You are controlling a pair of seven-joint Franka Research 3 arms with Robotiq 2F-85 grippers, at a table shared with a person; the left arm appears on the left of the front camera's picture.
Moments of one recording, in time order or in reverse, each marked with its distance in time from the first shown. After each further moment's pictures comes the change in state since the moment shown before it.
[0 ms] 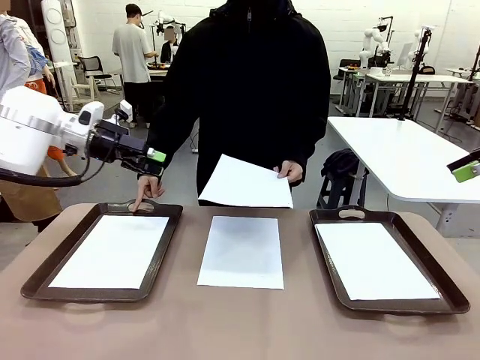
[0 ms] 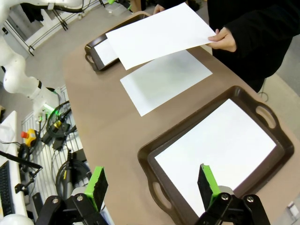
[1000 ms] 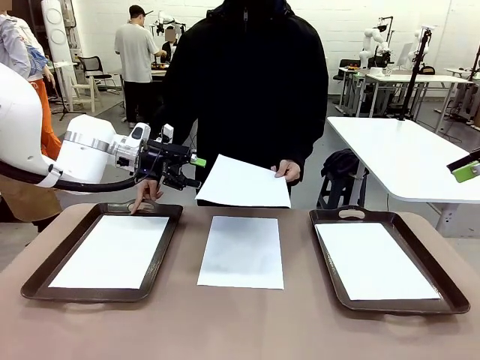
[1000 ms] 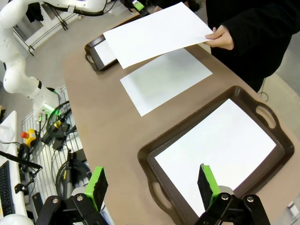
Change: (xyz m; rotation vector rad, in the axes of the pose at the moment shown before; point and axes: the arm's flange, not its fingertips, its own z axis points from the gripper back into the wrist) left arm 0.024 0.054 -0.098 -0.121 0.010 0.300; right arm 0.000 0.000 0.000 0.000 0.000 0.000
